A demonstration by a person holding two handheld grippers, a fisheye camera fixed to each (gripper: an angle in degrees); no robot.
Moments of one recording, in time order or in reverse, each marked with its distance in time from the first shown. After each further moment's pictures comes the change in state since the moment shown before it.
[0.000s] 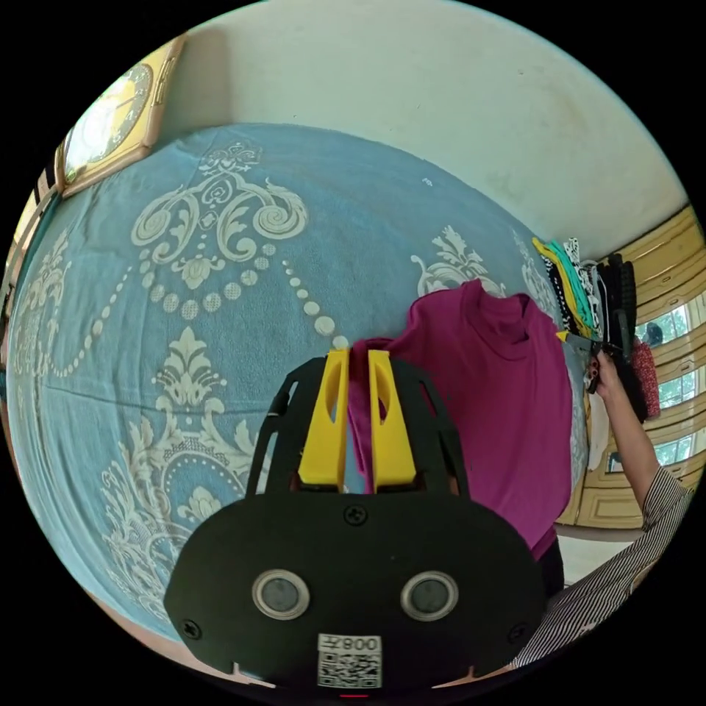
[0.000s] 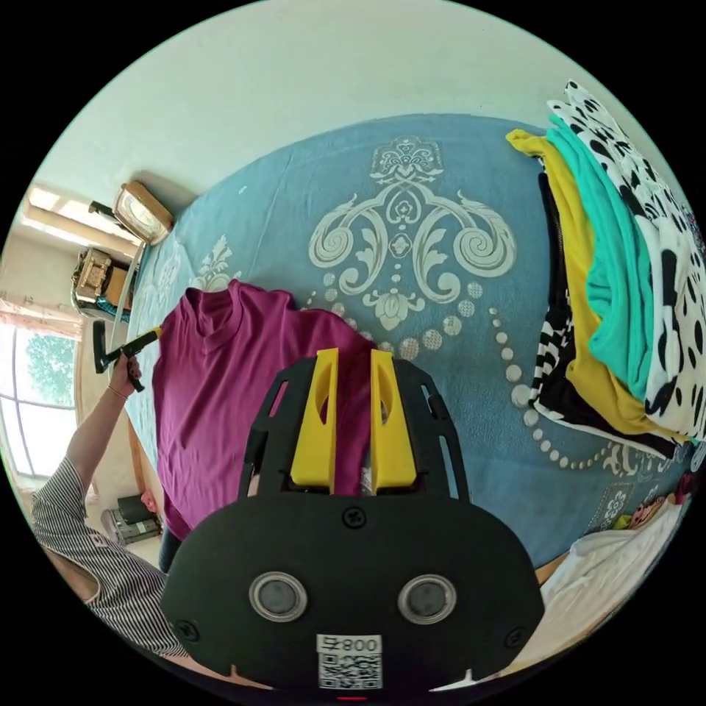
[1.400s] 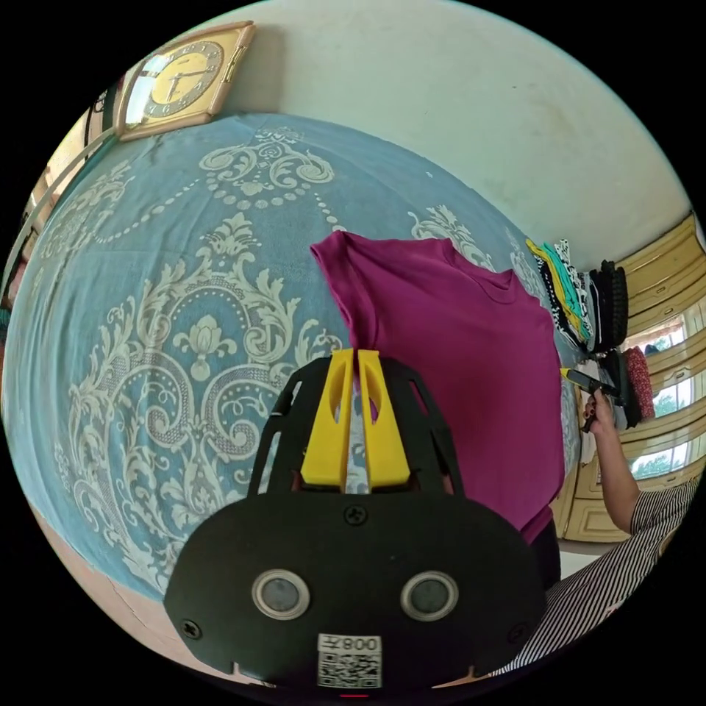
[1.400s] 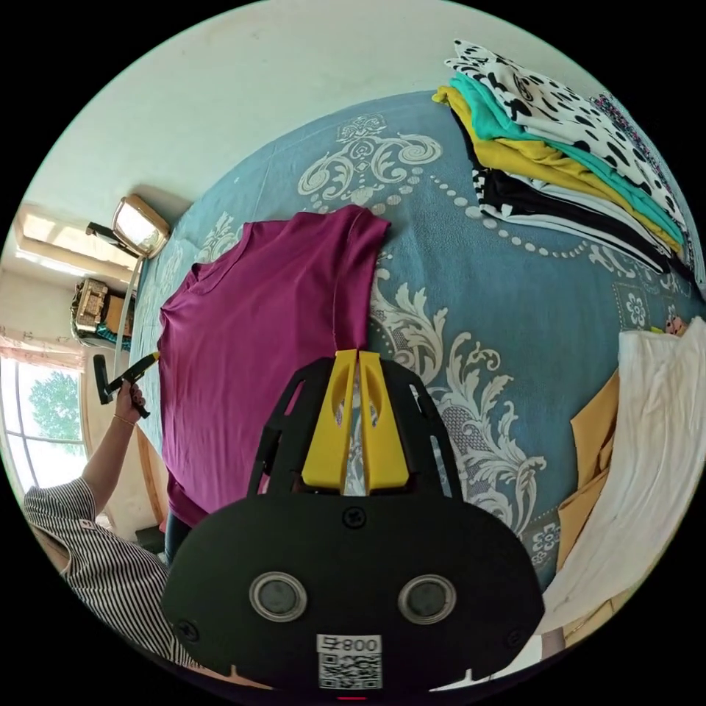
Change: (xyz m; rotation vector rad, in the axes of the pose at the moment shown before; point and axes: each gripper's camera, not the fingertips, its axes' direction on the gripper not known) left arm 0.010 0.037 -0.017 0.061 -0.007 -0.097; right arm -0.011 0.081 -0.023 0.048 0.000 0.134
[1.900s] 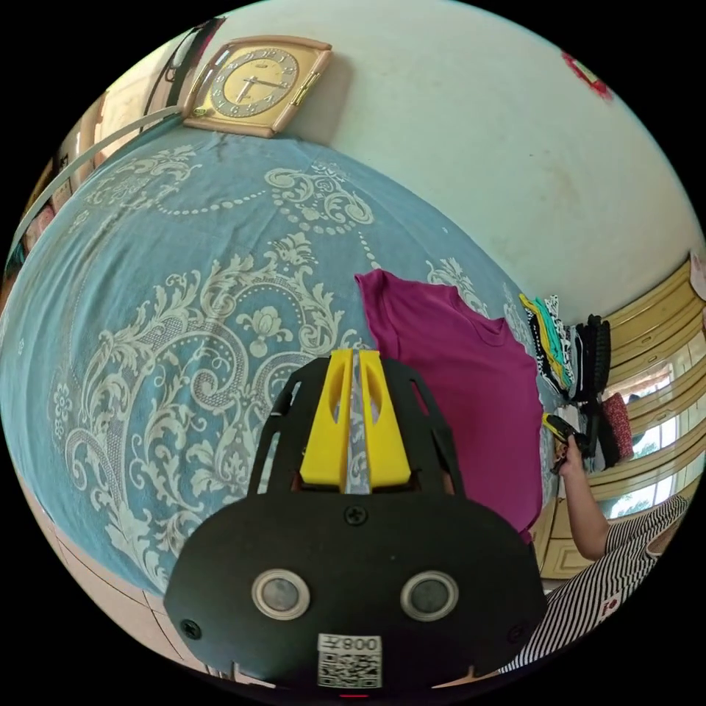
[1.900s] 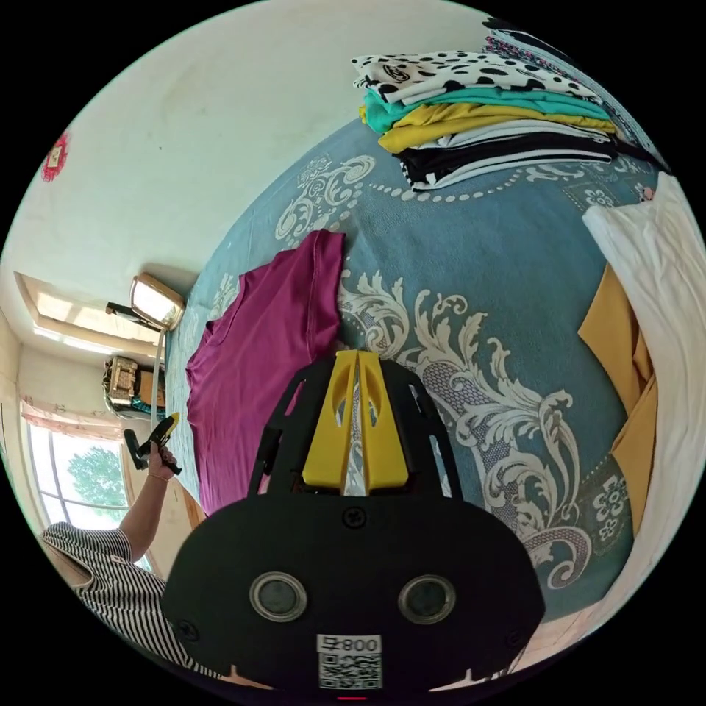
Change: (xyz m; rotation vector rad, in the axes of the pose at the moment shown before) left arm -0.017 0.016 -0.020 0.165 0.050 -0.144; right arm 0.032 0.043 -0.006 0.182 -0.128 0.206
